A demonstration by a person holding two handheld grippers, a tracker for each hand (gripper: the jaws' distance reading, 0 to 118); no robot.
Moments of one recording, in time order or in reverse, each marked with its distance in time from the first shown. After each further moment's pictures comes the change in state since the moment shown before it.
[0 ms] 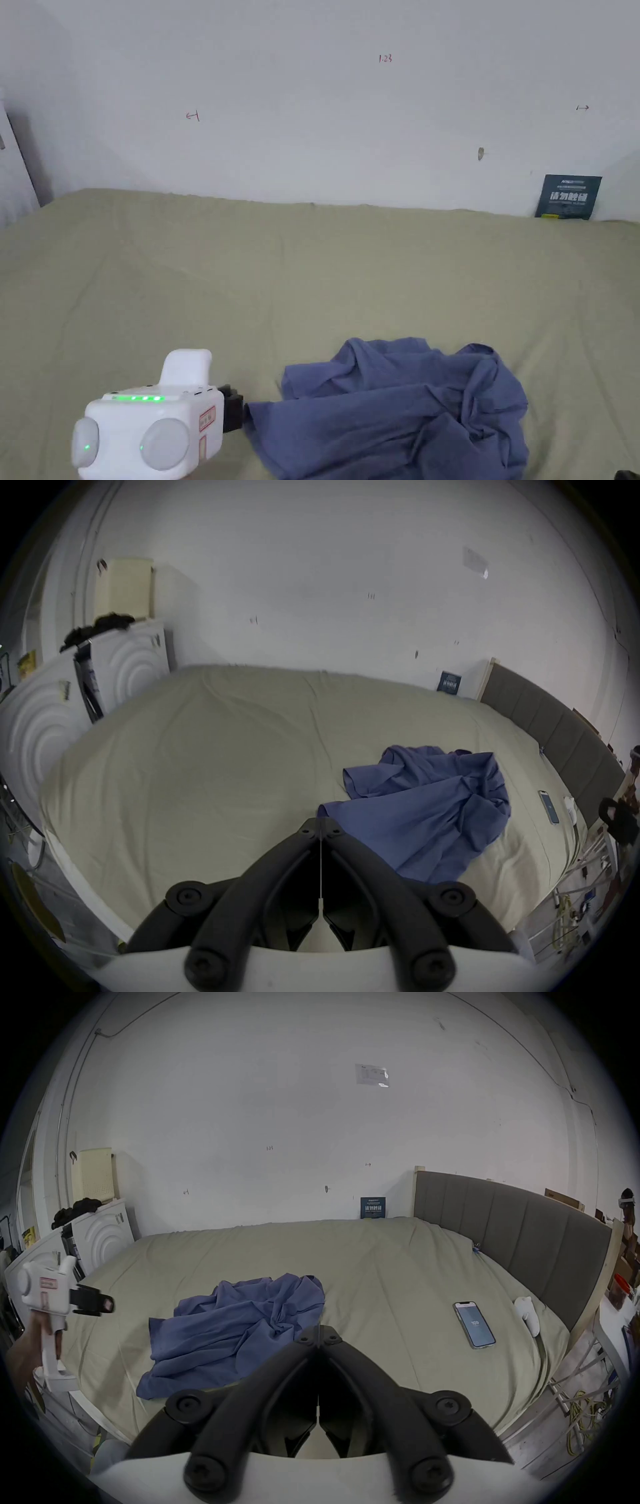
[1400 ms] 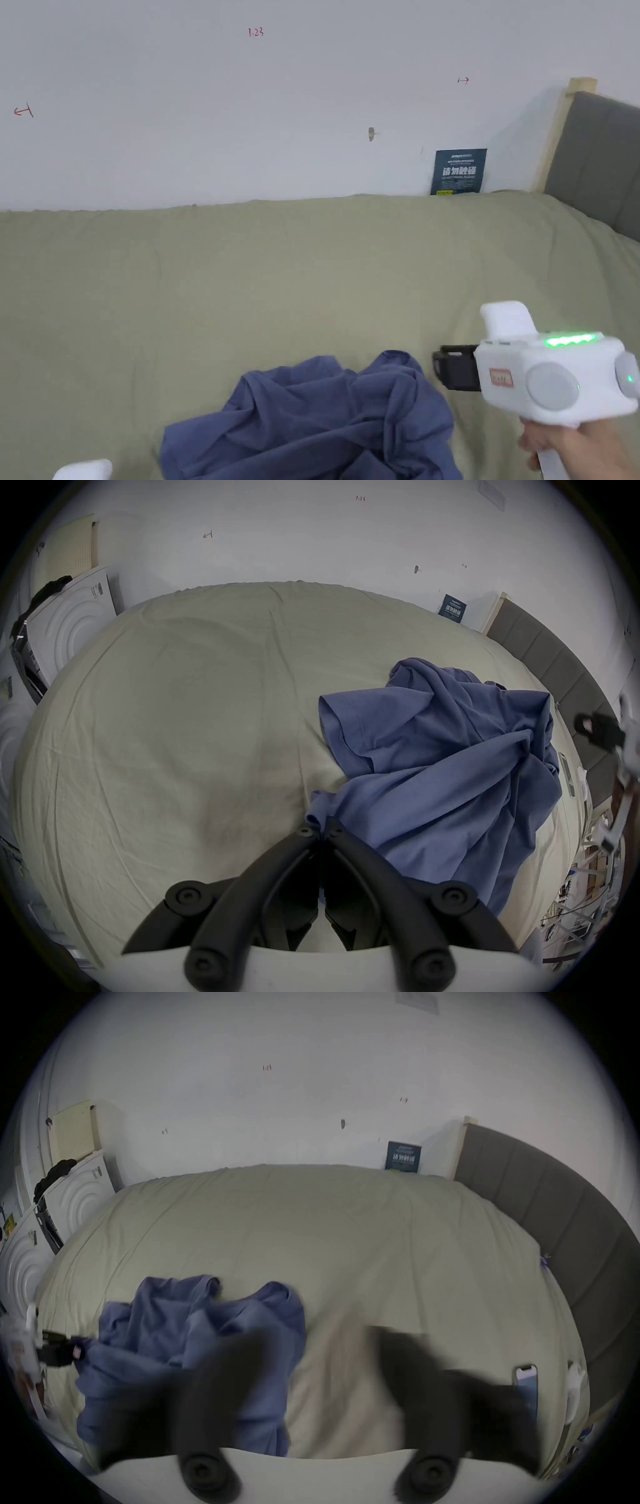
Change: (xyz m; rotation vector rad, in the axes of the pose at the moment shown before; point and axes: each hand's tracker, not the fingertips) left arm 0.020 -0.011 -0.091 -0.189 -0.092 -0.042; right arm 0.047 0.087 -0.308 -0.350 0.072 0.094
